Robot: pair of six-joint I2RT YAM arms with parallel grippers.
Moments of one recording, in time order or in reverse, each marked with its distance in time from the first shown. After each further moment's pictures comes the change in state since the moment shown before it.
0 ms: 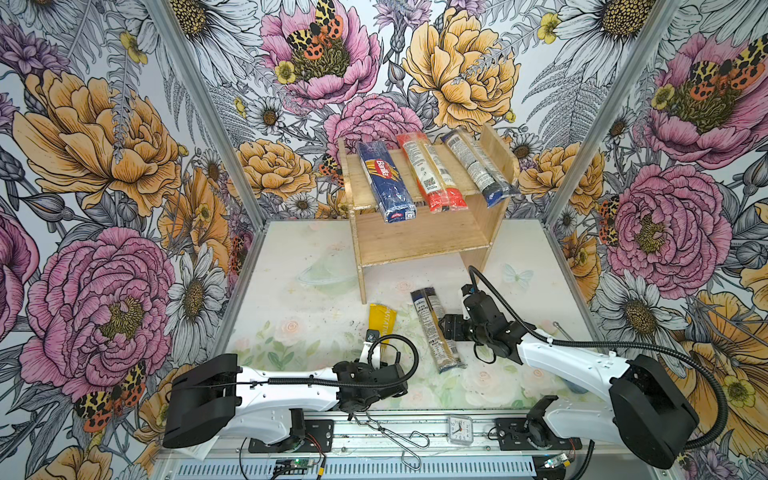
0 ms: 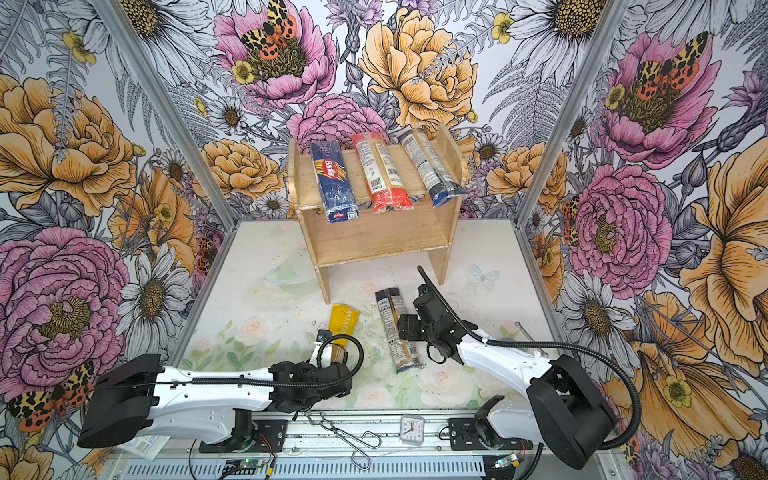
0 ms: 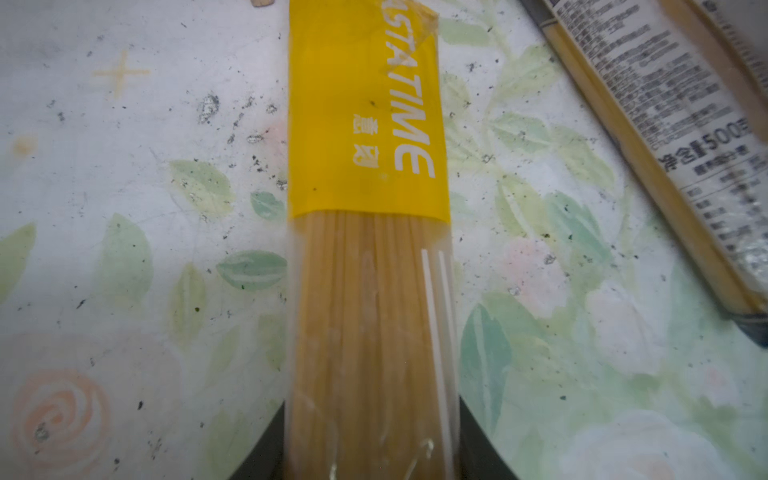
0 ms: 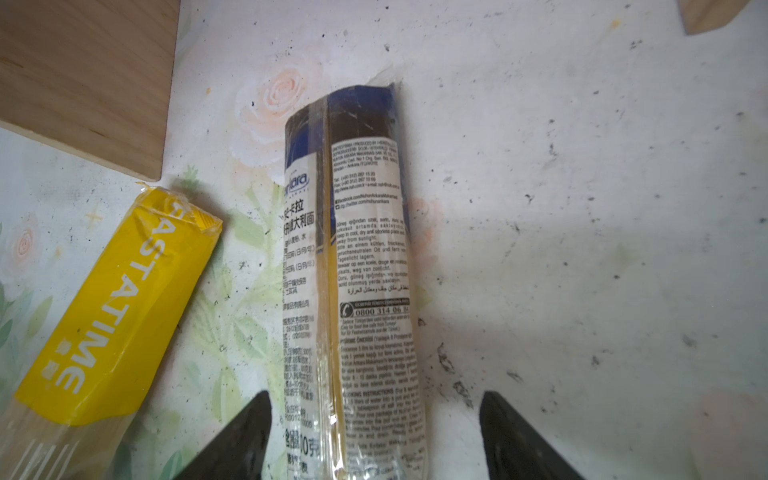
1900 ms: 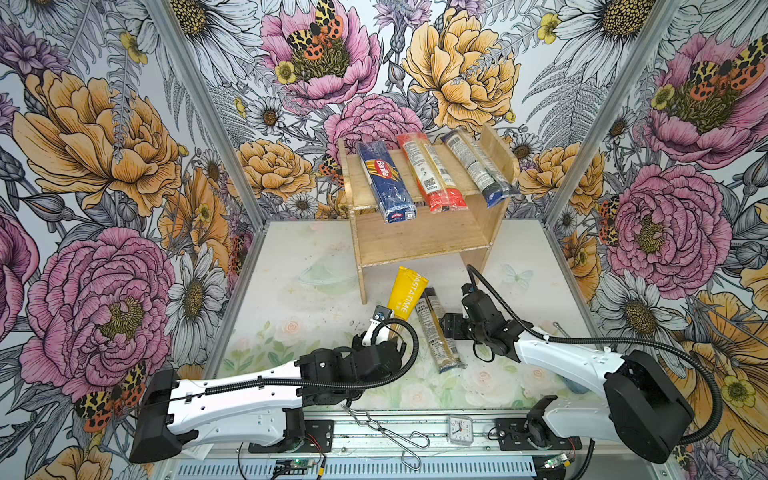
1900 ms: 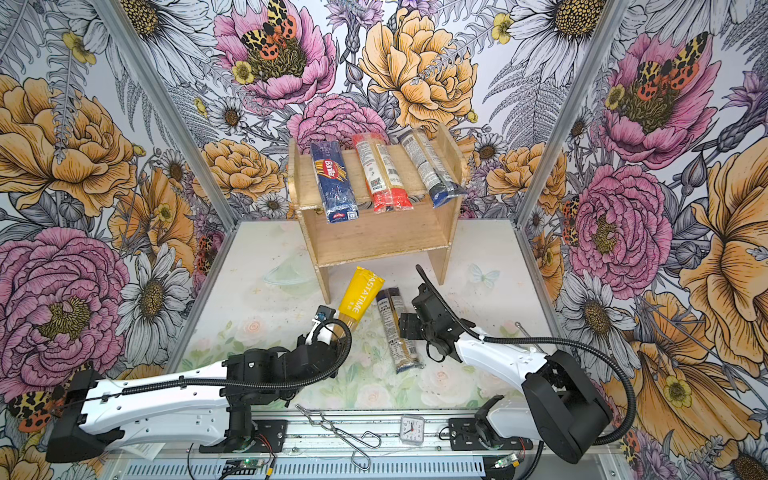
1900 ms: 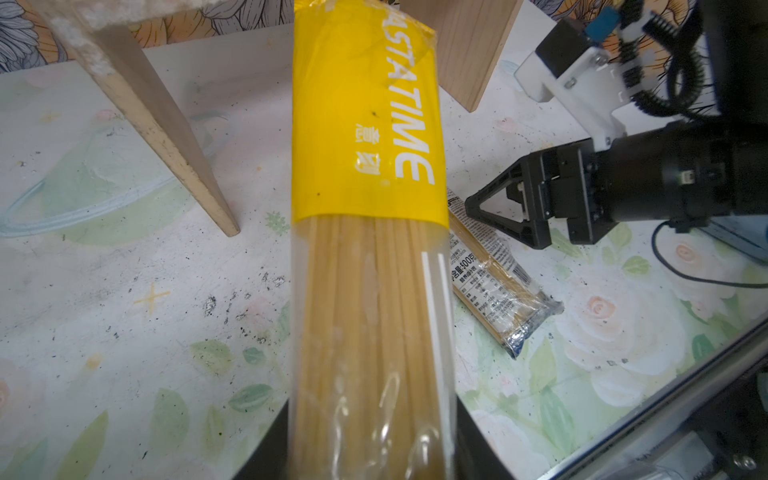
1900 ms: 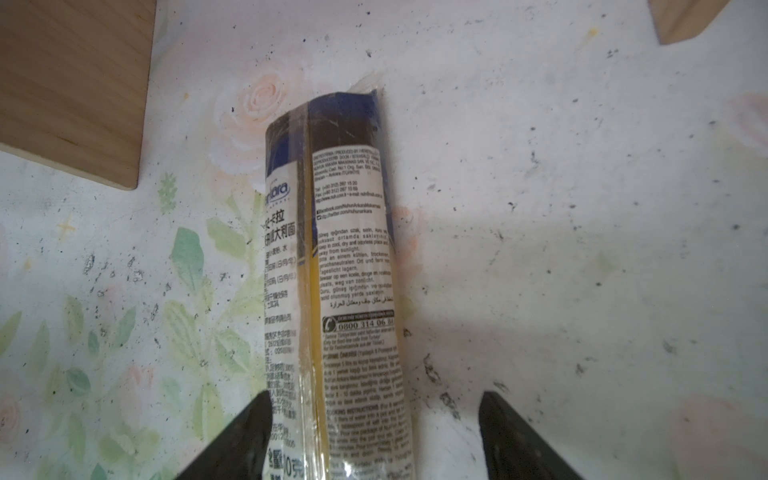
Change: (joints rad) left arm -0.006 -0.255 0.240 -0.064 -0.047 0.405; right arm -0.004 0.032 0.013 0.001 0.033 0.000
